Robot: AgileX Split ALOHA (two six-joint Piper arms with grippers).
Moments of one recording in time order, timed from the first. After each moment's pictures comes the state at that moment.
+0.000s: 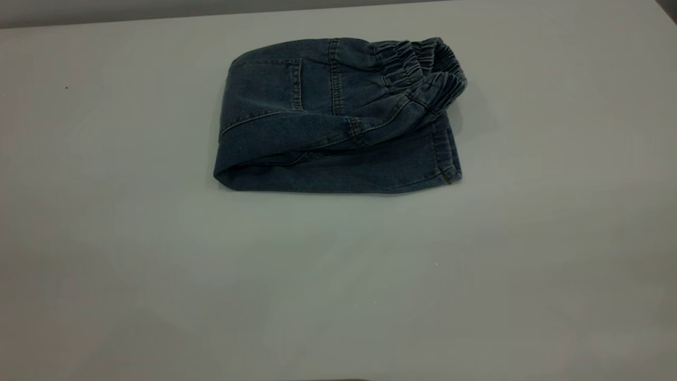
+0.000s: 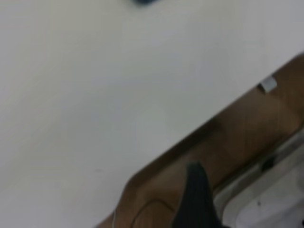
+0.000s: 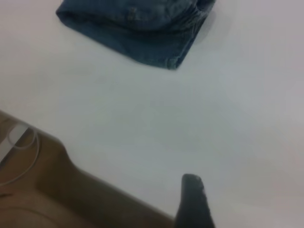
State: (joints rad) left arm -0.50 0.43 -0.65 -0.06 1.17 0.12; right arm 0.16 0.06 -0.49 0.26 1.17 -0.23
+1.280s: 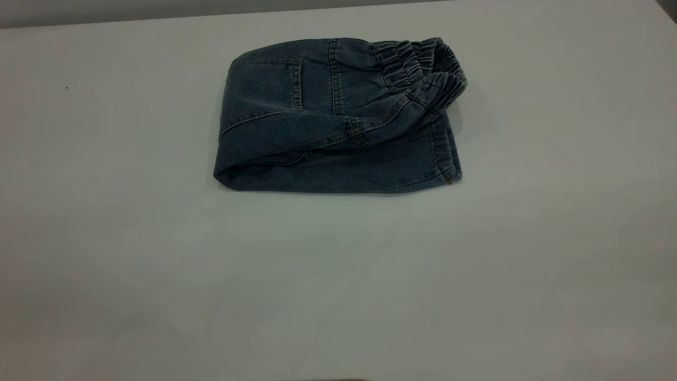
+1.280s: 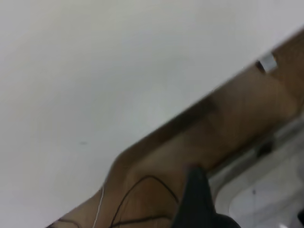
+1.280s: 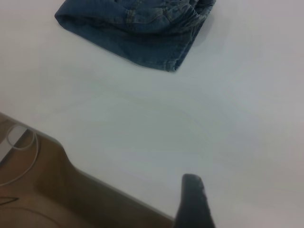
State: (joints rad) left arm -0.41 0.36 -0.49 -0.08 1.11 0.12; right arm 0.16 0.06 -0.49 0.25 1.17 -0.23
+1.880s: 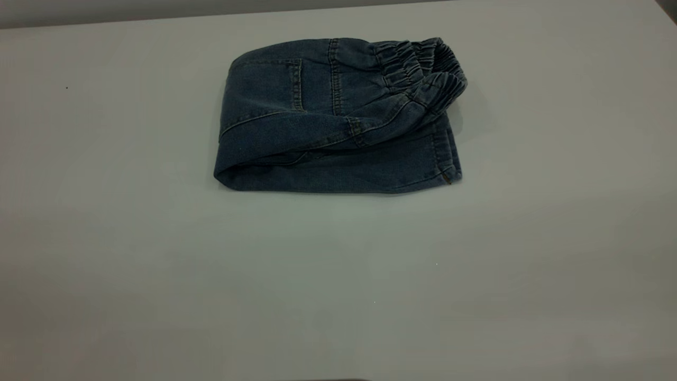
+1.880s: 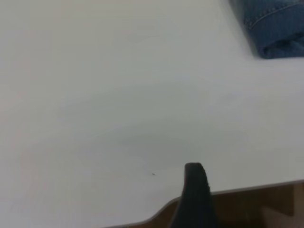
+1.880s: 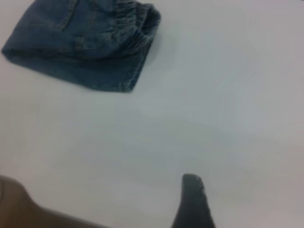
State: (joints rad) left arm 0.00 -0.02 -0.49 -0.08 1.13 0.12; right arm -0.03 -0.01 -0.49 0.26 1.17 -0.23
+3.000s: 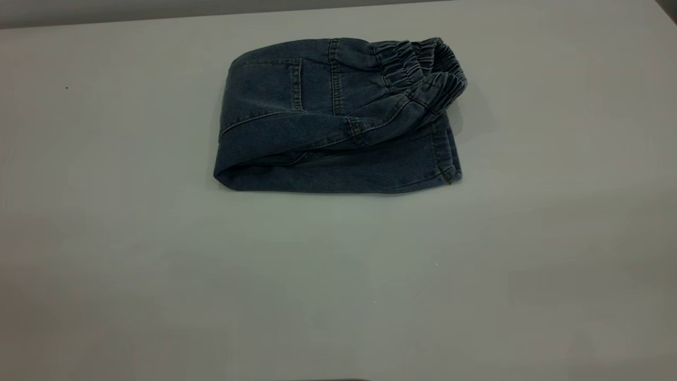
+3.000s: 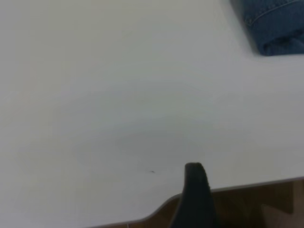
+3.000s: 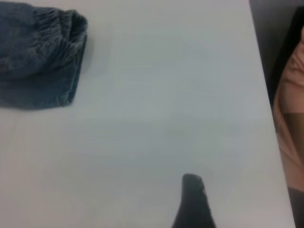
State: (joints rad) left arm 0.00 -0.02 -0.49 -0.08 1.13 0.12; right arm -0.05 -0.01 -0.48 0.08 1.14 -0.03
